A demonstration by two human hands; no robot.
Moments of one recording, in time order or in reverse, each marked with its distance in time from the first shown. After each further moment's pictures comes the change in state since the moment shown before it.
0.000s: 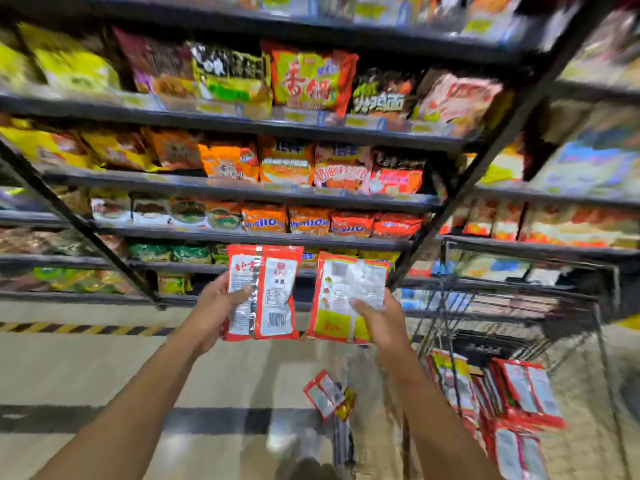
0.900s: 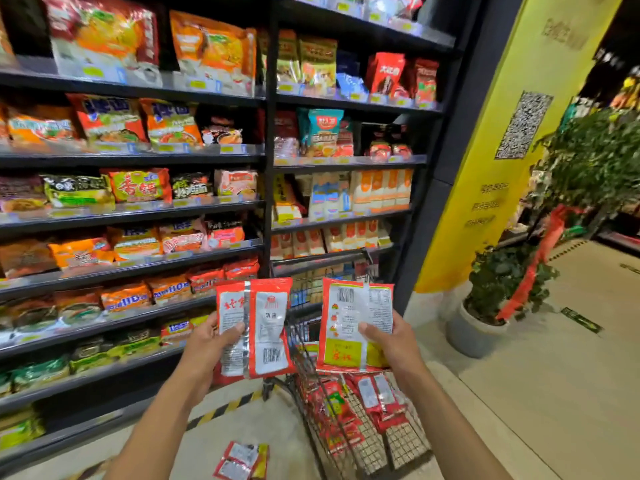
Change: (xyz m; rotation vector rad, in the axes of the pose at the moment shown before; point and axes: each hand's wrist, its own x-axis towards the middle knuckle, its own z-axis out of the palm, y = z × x) left_hand -0.342 -0.036 0.193 -0.009 -0.395 0.252; right_hand -0.418 -0.044 -0.284 0.118 0.392 -0.216
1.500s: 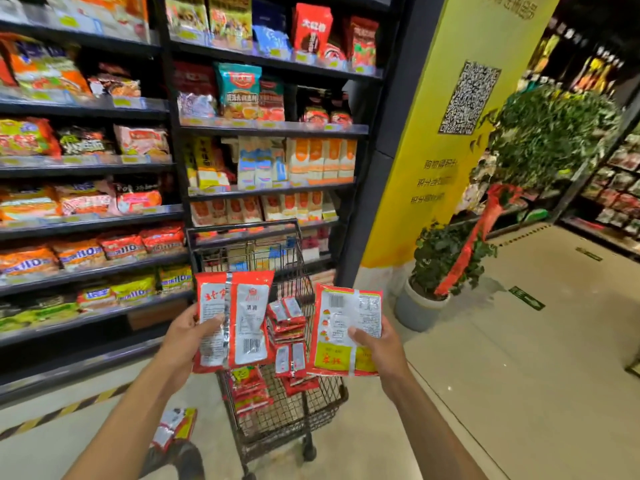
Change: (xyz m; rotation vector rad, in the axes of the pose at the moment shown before) left_hand -0.060 -0.104 0.266 0.031 0.034 -0.076; right_hand -0.001 0.049 -0.308 -0.006 0.059 0.110
